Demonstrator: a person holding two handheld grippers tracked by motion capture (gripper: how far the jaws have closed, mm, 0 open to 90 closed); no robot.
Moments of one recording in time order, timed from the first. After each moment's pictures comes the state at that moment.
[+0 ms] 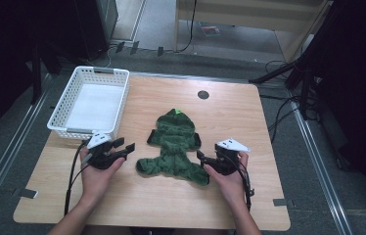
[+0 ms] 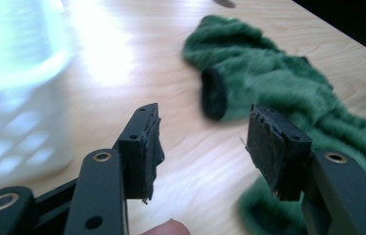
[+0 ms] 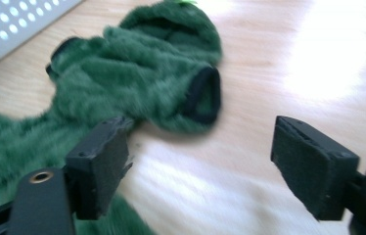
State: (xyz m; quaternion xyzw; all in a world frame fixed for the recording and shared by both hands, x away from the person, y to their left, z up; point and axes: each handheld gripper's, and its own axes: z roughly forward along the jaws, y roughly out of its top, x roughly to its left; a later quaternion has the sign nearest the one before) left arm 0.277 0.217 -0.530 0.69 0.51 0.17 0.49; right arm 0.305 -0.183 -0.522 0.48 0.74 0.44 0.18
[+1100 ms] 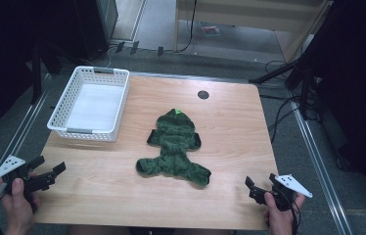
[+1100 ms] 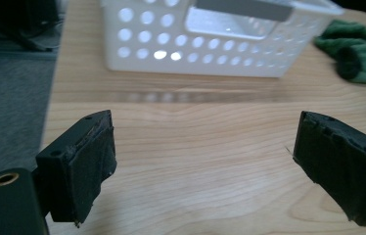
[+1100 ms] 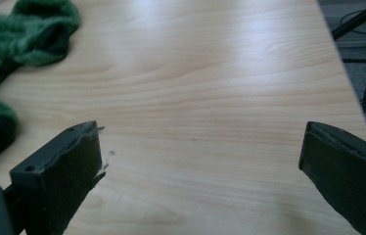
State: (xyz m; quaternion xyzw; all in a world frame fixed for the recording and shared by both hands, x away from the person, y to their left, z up) left arm 0.201 0.385 -0.549 0.62 0.59 0.24 0.46; right arm 0.224 -0.326 -0.546 0.57 0.65 0.44 0.25
